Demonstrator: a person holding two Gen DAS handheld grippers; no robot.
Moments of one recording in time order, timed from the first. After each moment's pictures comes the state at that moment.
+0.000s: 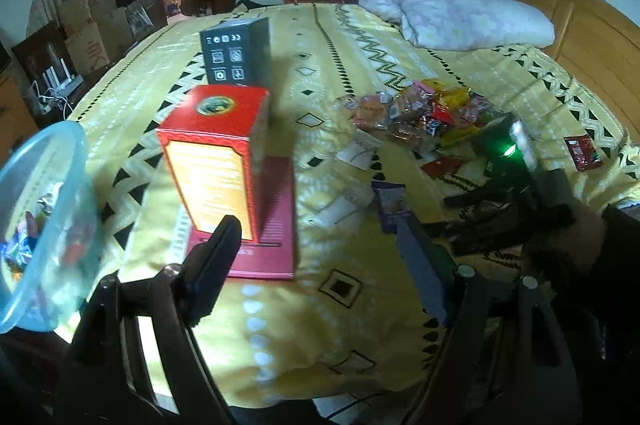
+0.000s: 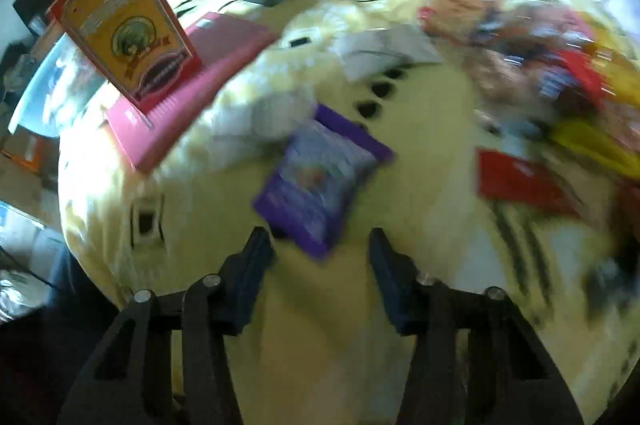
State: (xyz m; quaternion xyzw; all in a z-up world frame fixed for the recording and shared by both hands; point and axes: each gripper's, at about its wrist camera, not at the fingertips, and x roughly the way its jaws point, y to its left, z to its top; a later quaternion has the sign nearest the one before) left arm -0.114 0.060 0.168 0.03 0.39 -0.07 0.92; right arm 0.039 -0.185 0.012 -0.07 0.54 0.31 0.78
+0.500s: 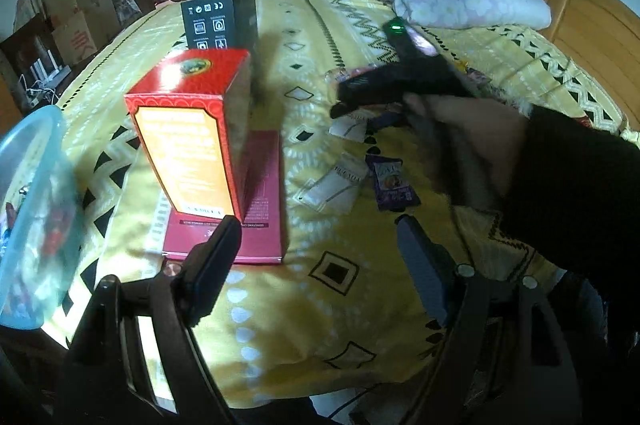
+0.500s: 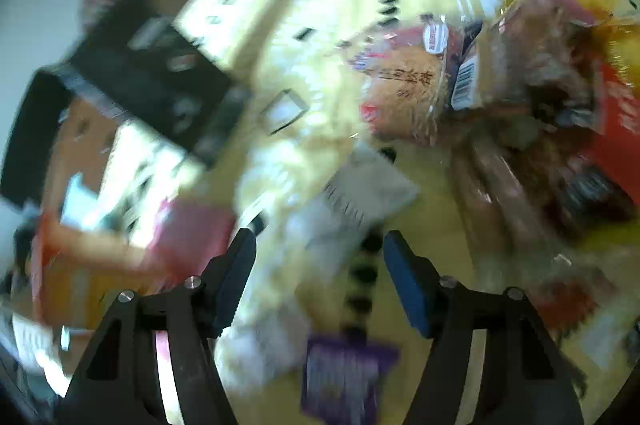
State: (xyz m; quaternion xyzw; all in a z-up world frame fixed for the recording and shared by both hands) left arm -0.106 0.058 0.140 0.03 0.42 -0.08 0.90; right arm 0.183 -0.141 -0.002 0.18 0.58 0.21 0.77
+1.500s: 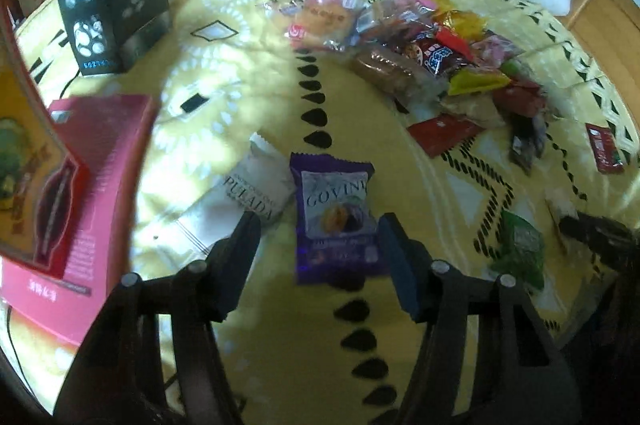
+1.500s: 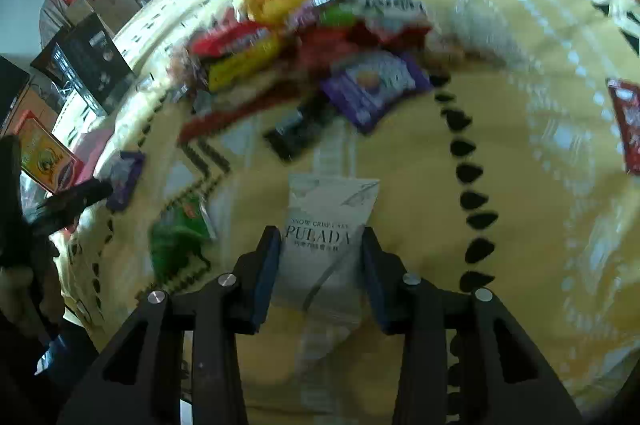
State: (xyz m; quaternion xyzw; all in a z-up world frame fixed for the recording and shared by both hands) left arm -0.002 -0.016 0.044 -0.02 0.50 -0.11 0.86; right arm -0.001 -0.393 0.010 0.09 0.52 0.11 0.84
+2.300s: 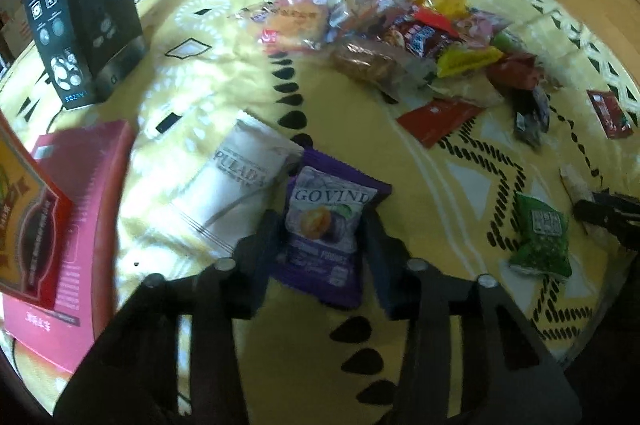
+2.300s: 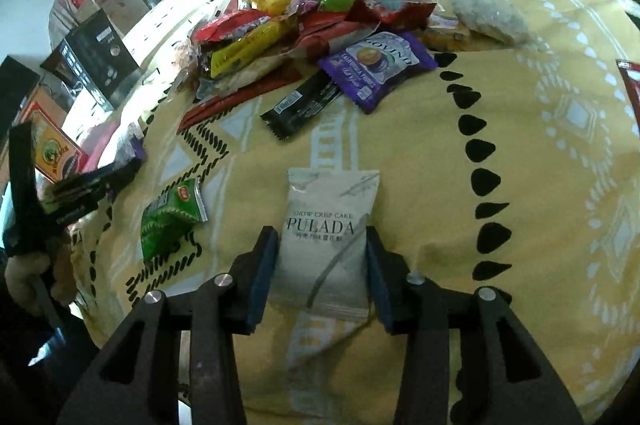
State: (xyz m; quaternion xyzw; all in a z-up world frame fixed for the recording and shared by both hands) left arm -0.004 -0.028 0.031 0.03 0.48 -0.13 0.87; right arm -0.007 -0.398 -0.002 0.10 0.51 0.13 0.84
